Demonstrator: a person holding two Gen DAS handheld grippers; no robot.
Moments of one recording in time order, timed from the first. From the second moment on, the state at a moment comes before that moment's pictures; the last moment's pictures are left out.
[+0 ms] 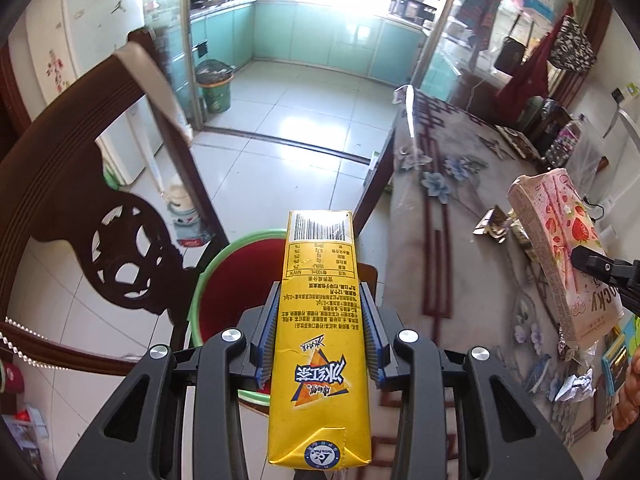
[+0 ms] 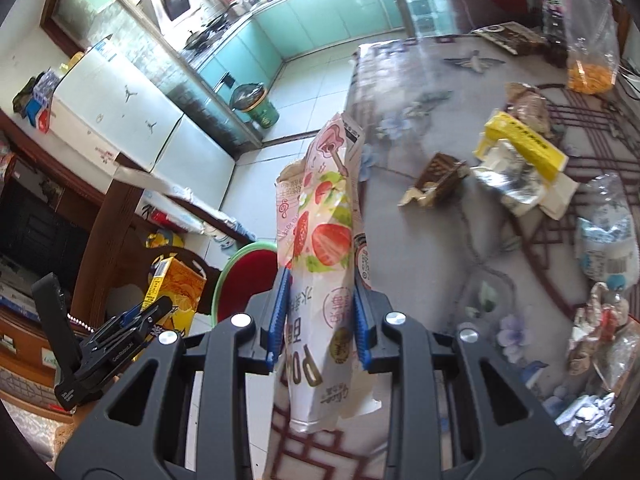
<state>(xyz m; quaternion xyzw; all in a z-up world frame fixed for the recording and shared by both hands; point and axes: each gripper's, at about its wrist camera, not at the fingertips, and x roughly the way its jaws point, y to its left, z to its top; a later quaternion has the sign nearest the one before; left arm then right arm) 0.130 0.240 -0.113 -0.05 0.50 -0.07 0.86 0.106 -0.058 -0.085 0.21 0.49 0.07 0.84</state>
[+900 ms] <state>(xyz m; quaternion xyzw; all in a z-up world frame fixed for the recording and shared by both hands) 0.171 0.296 -0.159 -0.08 0.54 -0.07 0.84 0.137 0.058 -0.128 0.17 0.56 0.14 0.80</state>
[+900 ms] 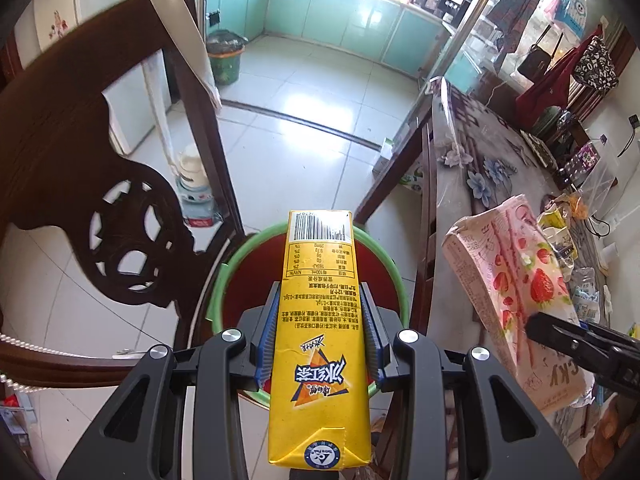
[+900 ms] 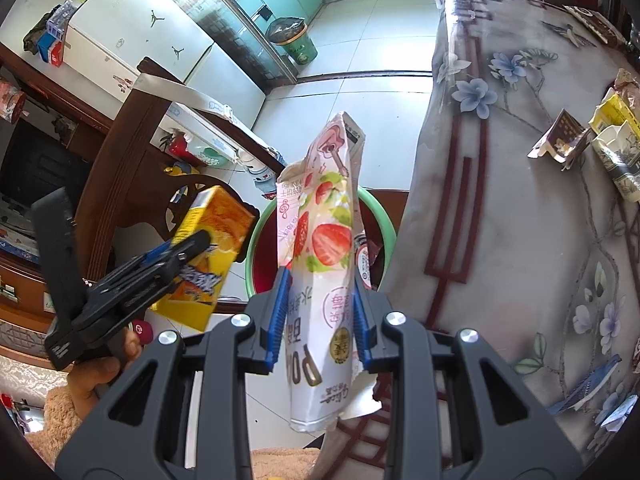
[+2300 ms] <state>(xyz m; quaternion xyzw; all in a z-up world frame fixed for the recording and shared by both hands) 0.146 0.209 -0.114 -0.01 0.48 -0.17 0.86 0.095 0.005 -0.090 0.11 0.50 0.02 0.86</state>
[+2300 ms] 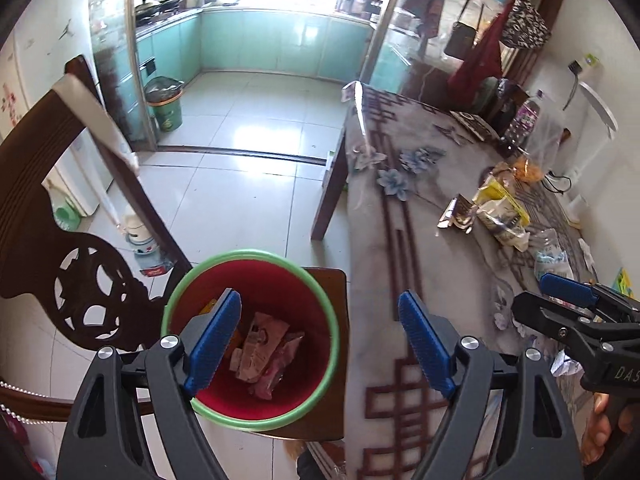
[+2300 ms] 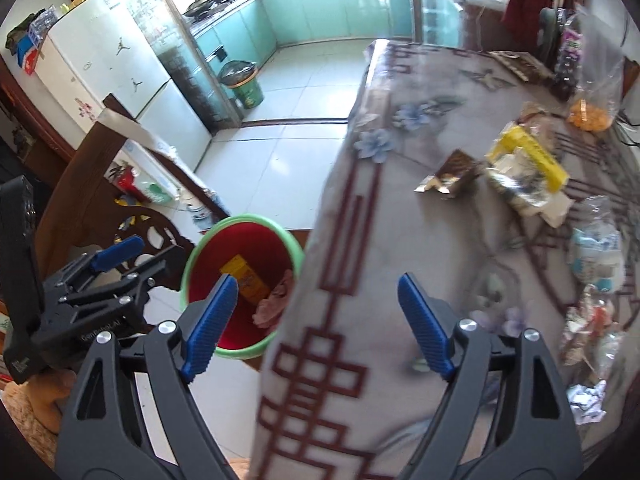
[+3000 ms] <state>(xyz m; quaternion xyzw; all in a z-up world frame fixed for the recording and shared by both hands) 0.079 0.010 -0.123 0.01 0.51 -0.22 0.83 0.028 -0.206 -0.092 0.16 0.48 -0.04 0.86</state>
